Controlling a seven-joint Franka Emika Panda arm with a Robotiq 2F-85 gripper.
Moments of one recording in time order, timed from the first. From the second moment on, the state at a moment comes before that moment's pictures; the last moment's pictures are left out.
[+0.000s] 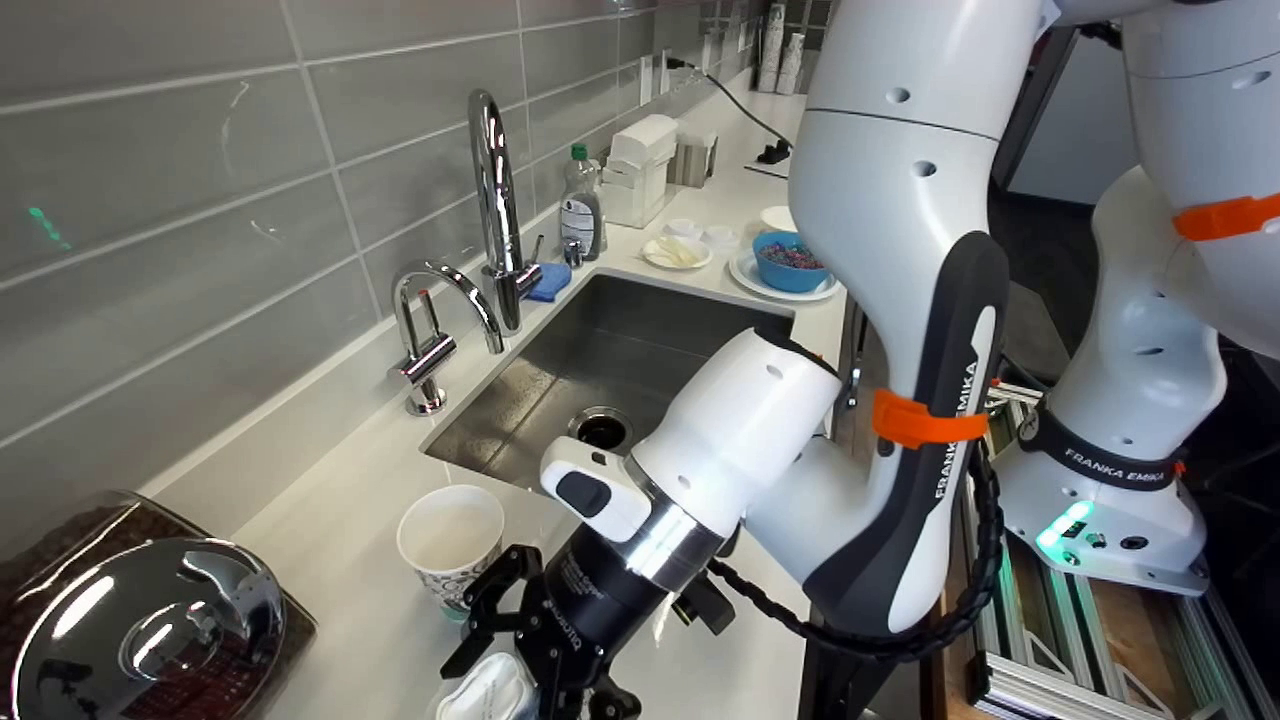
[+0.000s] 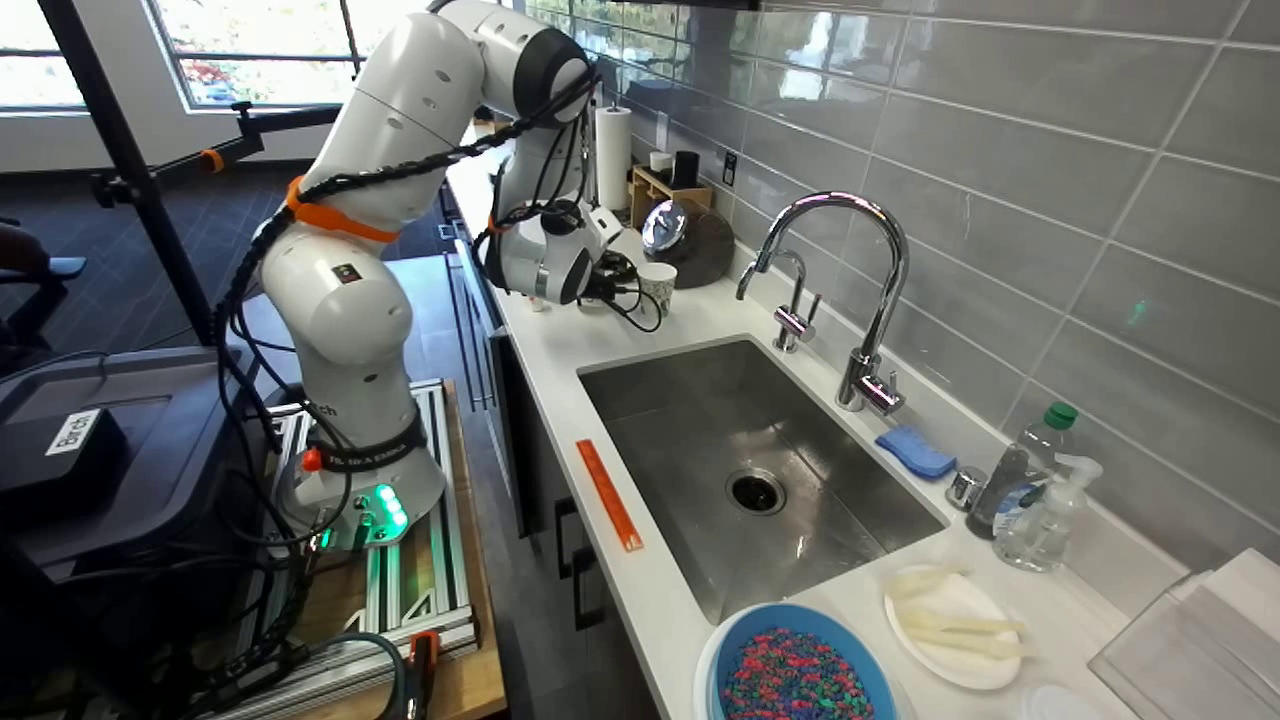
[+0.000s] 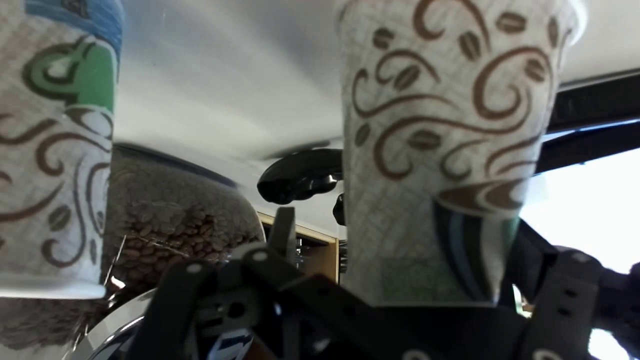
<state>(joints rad) 0.38 0.63 0.31 -2.35 -0.31 3.80 -0.21</state>
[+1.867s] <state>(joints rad) 0.49 0.08 0.39 -2.65 0.02 3.27 0.00</state>
